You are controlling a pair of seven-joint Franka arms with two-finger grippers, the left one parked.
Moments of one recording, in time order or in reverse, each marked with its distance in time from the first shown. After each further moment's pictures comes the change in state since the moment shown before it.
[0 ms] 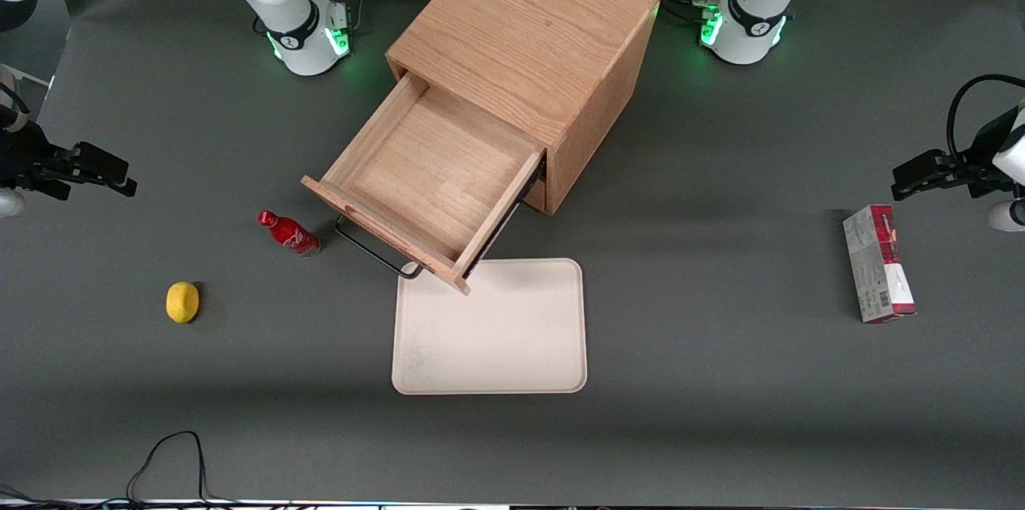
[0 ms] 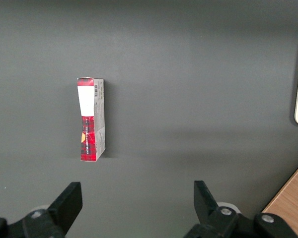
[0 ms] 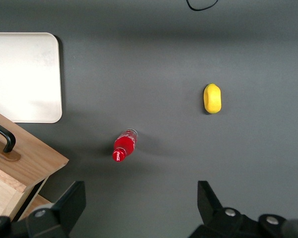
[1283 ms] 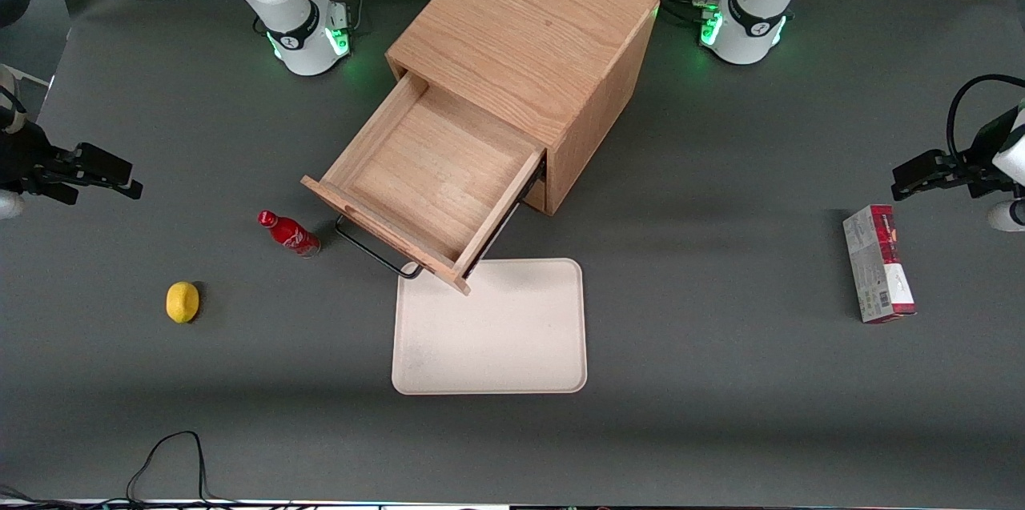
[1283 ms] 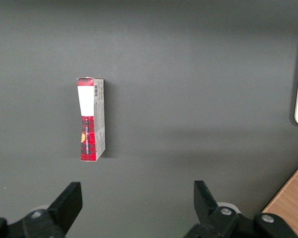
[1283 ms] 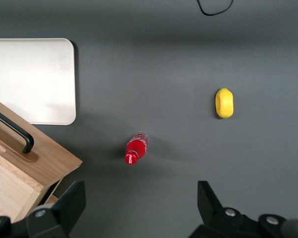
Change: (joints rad) arm 0.002 0.002 -0.007 0.015 0.045 -0.001 -0.011
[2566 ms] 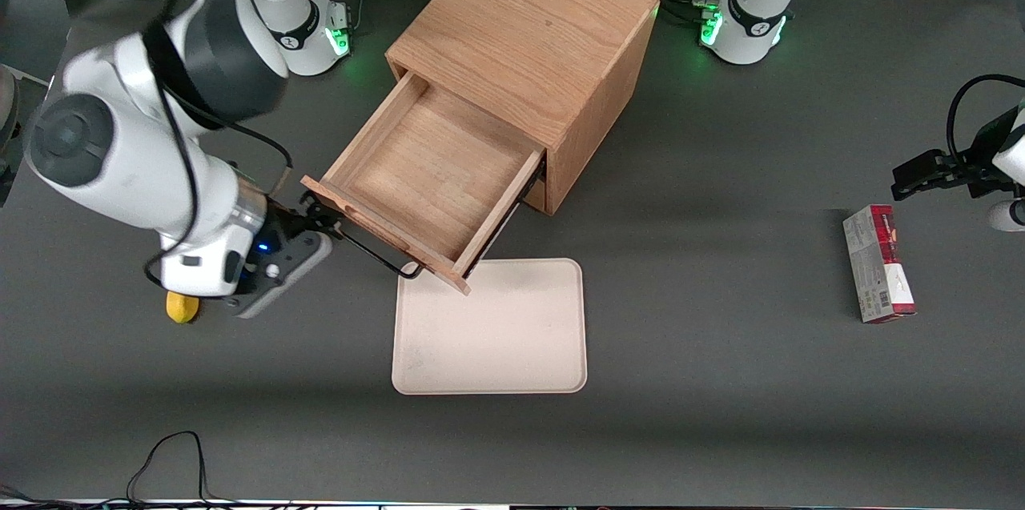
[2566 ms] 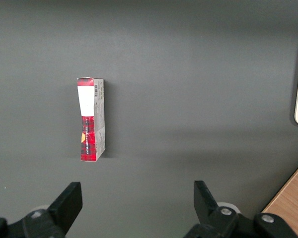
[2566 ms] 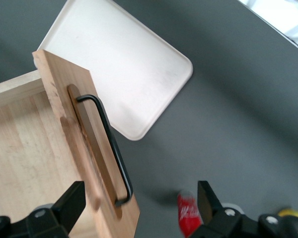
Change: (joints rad) arm 0.360 0.383 -0.040 0.393 0.071 -0.033 -0.241
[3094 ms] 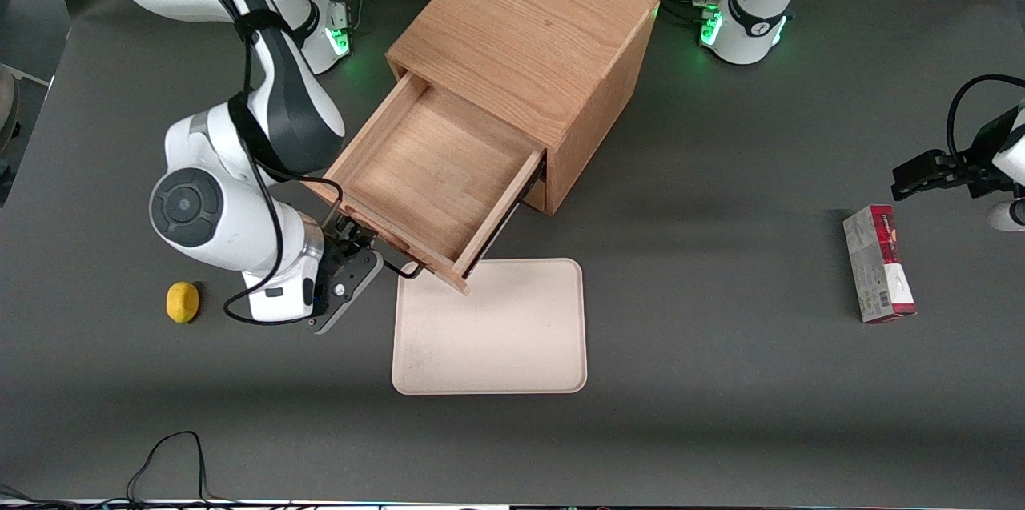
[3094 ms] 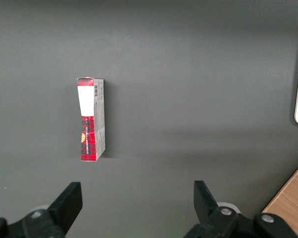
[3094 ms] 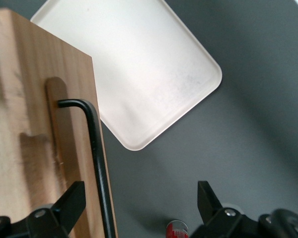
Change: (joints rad) arm 0.014 0.103 0.046 -0.096 0.006 0.163 -0.241
